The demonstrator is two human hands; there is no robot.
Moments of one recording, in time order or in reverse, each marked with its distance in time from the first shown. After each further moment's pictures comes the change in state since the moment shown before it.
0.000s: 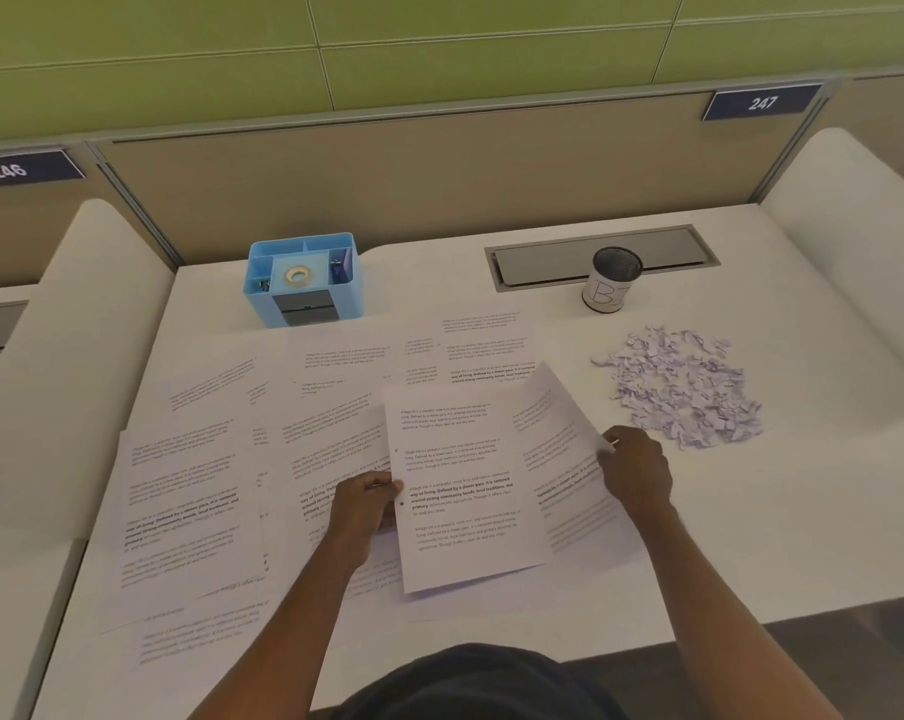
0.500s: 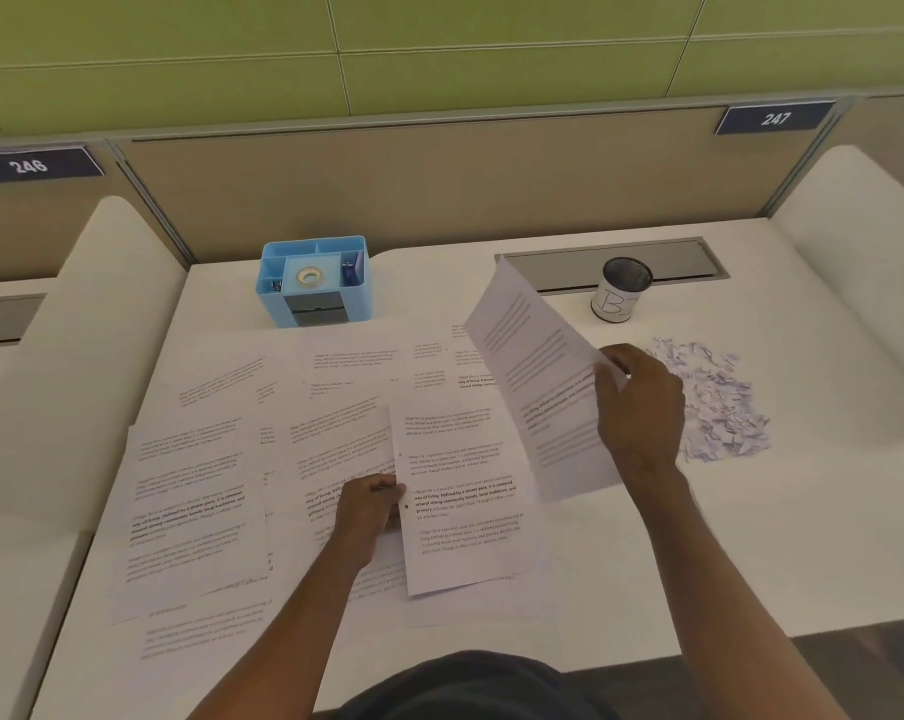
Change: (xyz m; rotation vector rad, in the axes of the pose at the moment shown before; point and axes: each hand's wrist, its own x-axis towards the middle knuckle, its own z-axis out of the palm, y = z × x) left_hand 0.009 -0.004 -0.001 0.016 0.034 -0.013; right_hand -0.048 -0.110 -0.088 0.294 0.353 -0.343
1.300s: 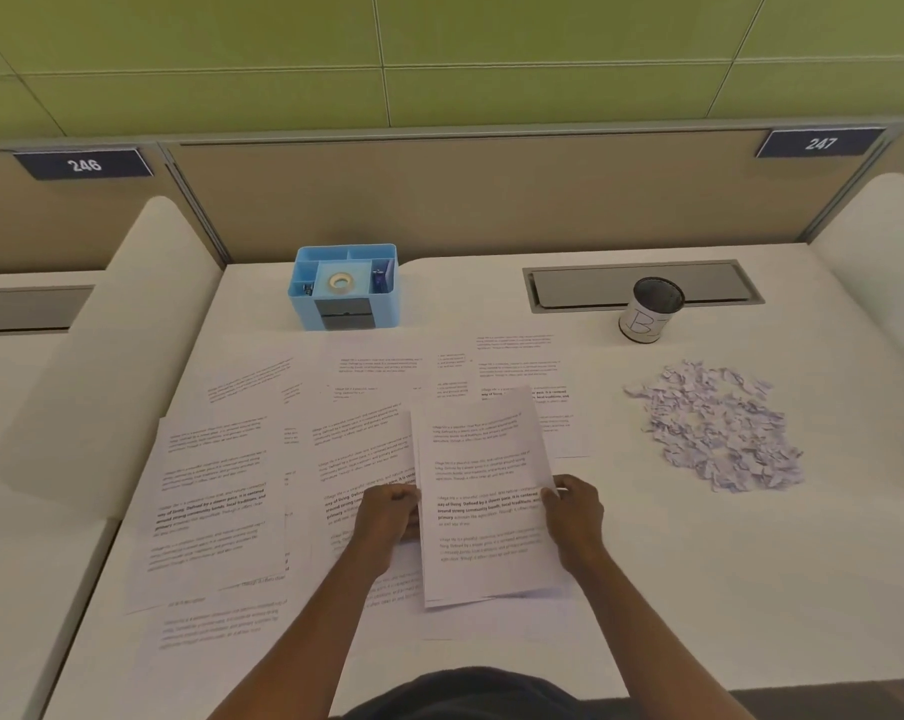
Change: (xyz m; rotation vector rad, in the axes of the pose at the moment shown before) left_hand 0.002 -0.001 0.000 0.029 0.002 -0.017; right_hand -0.081 0.079 0.127 0.234 -0.402 0.509
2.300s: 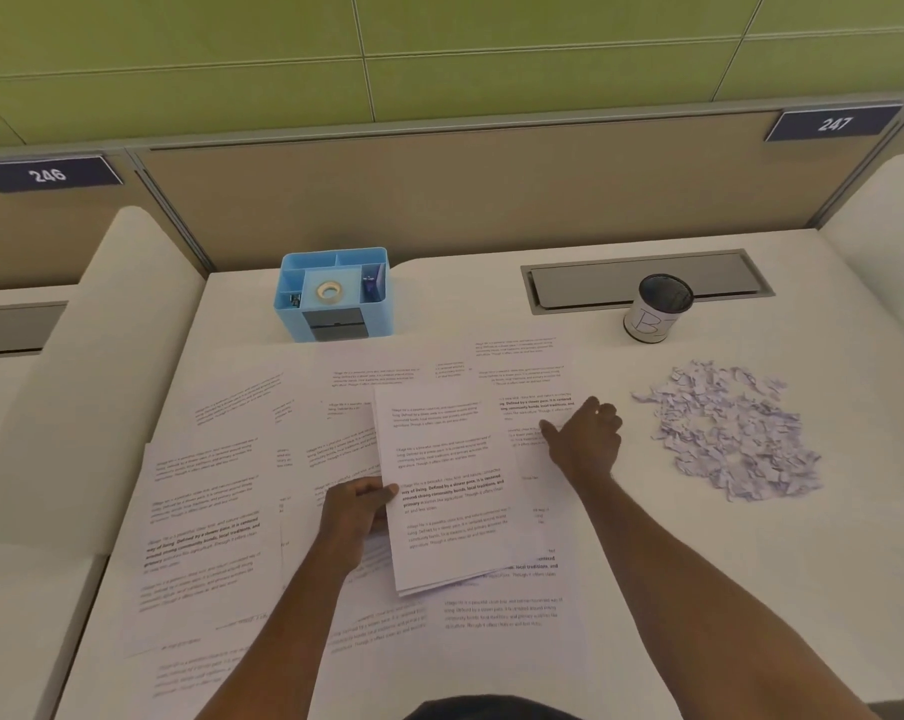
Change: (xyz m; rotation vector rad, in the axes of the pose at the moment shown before) left_hand 0.035 0.031 -0.038 -0.116 0.000 0.018; right_hand 0.114 -0.059 0.012 -0.652 0.193 -0.117
